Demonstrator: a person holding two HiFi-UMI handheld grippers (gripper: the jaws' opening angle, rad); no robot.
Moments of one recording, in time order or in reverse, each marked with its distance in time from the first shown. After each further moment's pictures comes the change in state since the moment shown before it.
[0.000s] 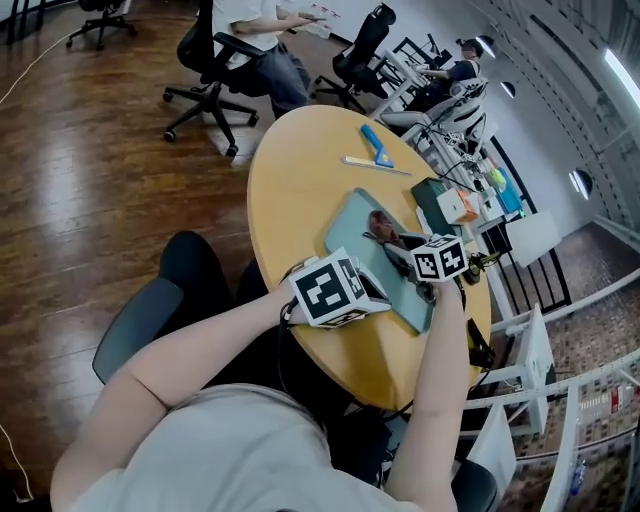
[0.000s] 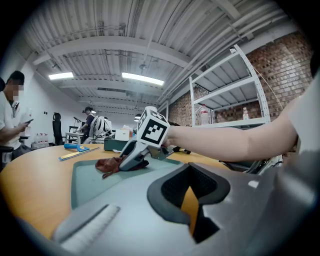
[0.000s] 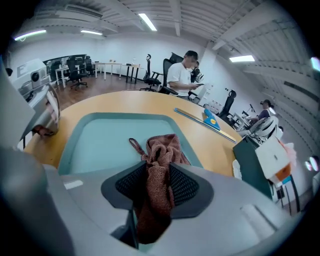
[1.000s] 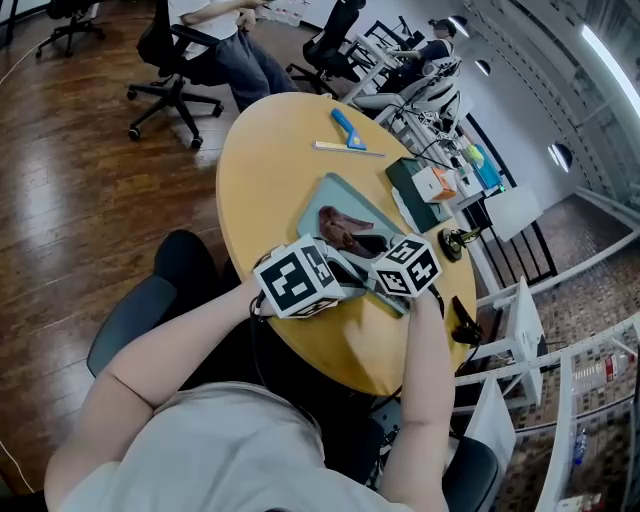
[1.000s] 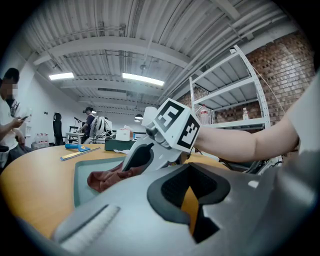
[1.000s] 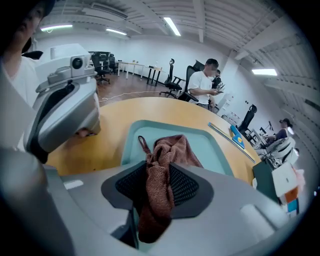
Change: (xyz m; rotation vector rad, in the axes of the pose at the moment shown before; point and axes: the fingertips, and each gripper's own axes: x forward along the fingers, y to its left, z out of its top) left arm -0.016 -0.002 -0.003 -0.004 -0.008 0.000; right arm -0.024 0.116 0.023 -0.206 -0.046 0.129
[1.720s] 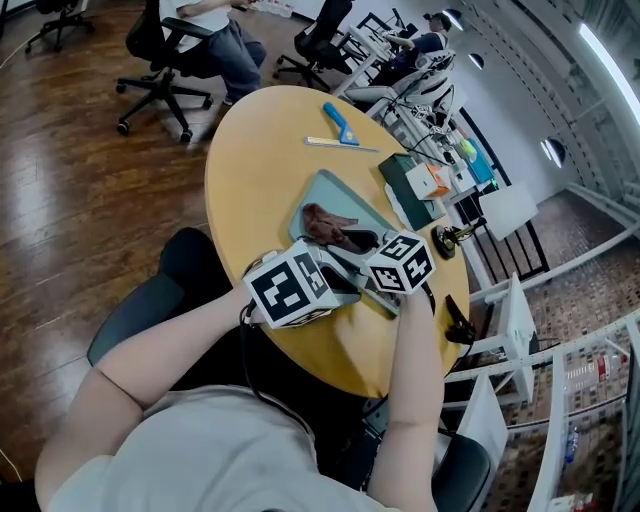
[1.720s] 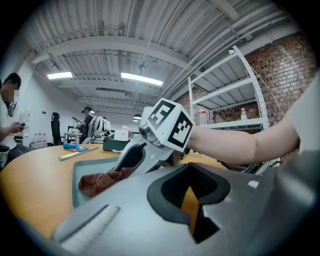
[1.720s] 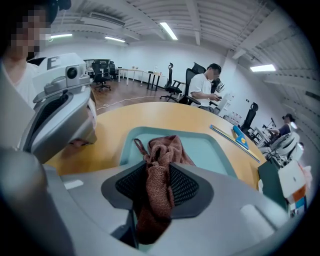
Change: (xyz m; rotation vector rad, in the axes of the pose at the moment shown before) left arm 0.003 -0.001 0.001 0.005 -0.004 -0.016; right arm 0.006 -0.007 0.010 0.037 -0.054 0.033
